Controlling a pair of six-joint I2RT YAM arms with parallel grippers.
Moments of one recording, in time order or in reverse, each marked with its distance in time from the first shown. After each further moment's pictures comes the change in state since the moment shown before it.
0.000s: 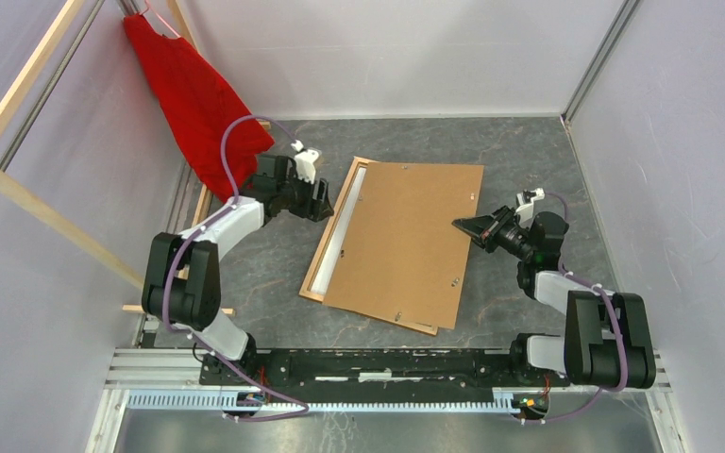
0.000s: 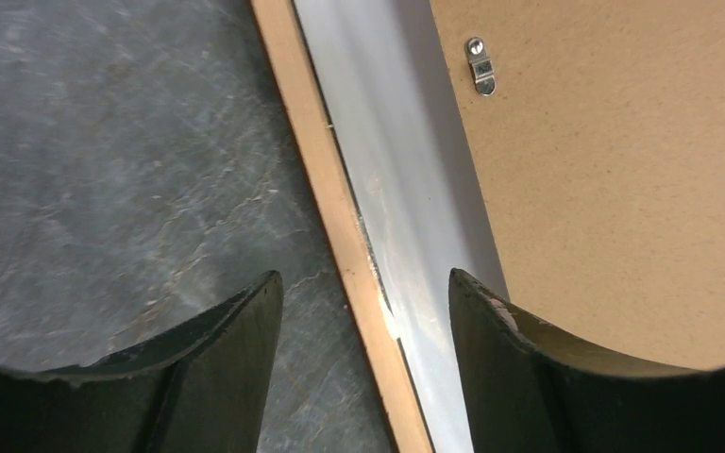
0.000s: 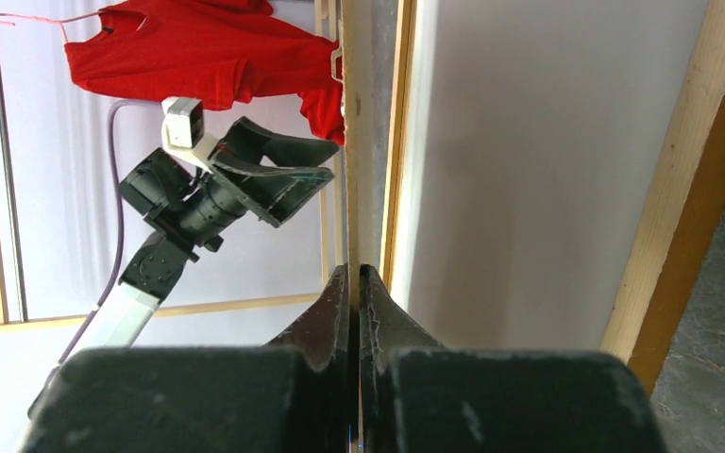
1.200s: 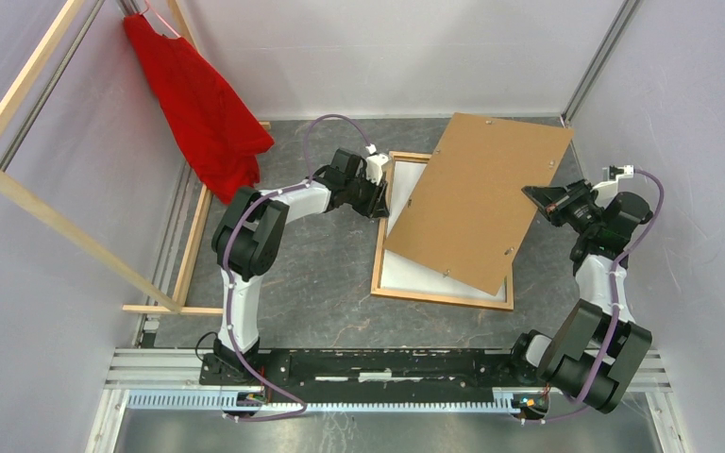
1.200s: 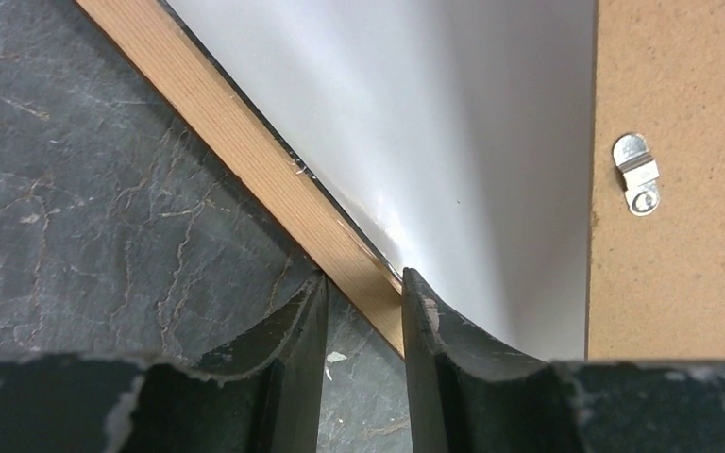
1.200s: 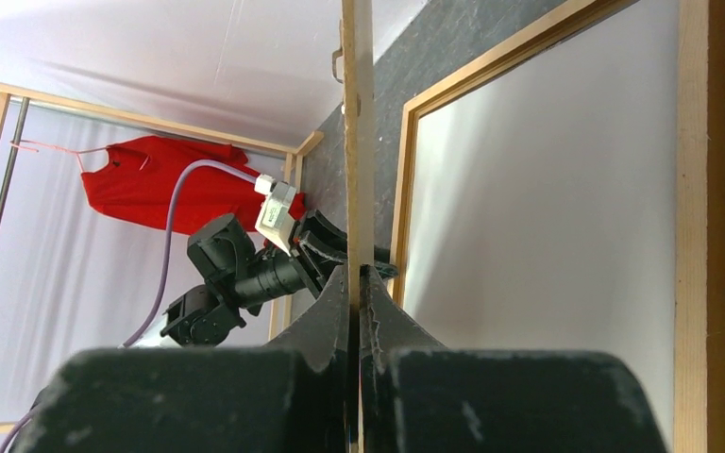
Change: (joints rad) left arm -0.264 0.475 0.357 0.115 0.034 -0.069; right arm -0.451 -0.096 0.299 -0.380 -0.139 -0.265
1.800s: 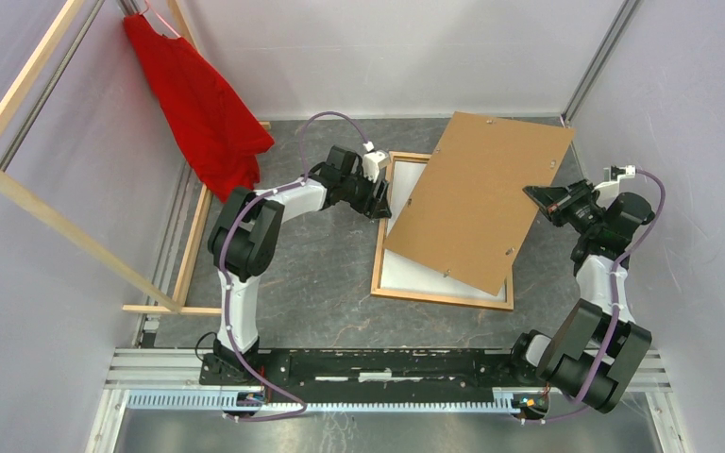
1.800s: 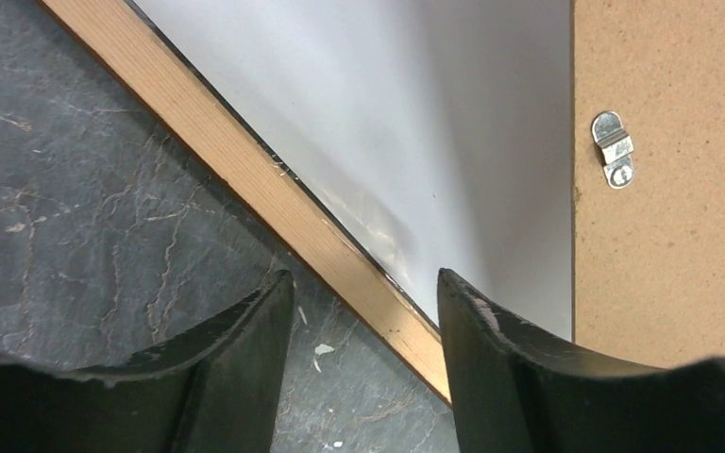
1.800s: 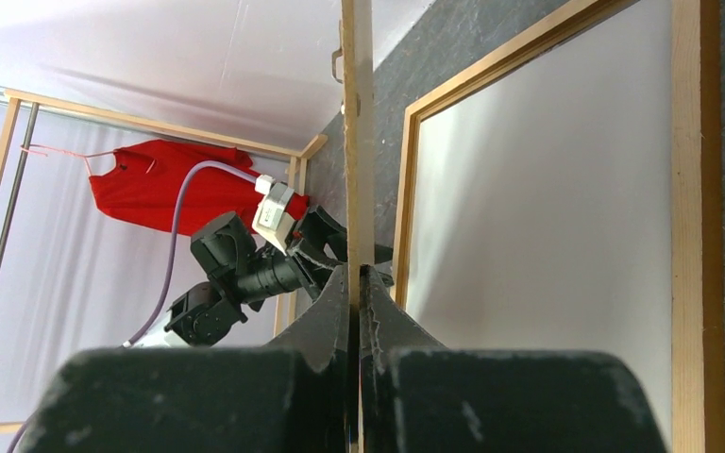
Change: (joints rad) left arm 0.016 -0.012 0.008 -0.018 0.095 0.005; right arm -0.026 0.000 0.000 0.006 -0.019 0.011
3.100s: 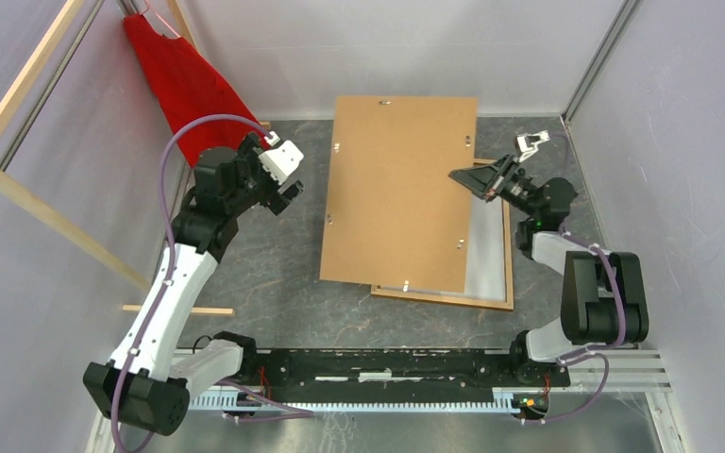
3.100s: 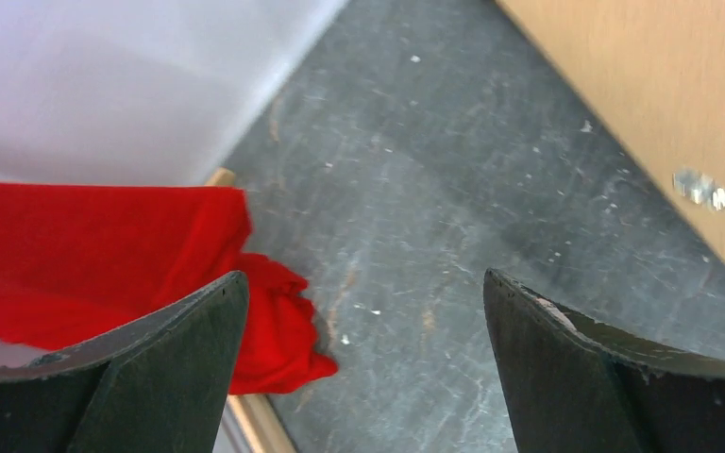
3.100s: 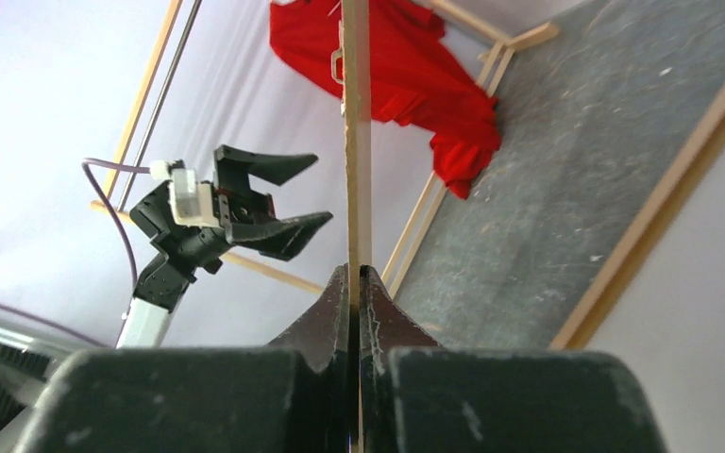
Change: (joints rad) left arm 0.255 -1.024 -0.296 -0.311 -0.323 0.637; right arm 0.472 0.296 0.003 0.849 -0.013 0.450
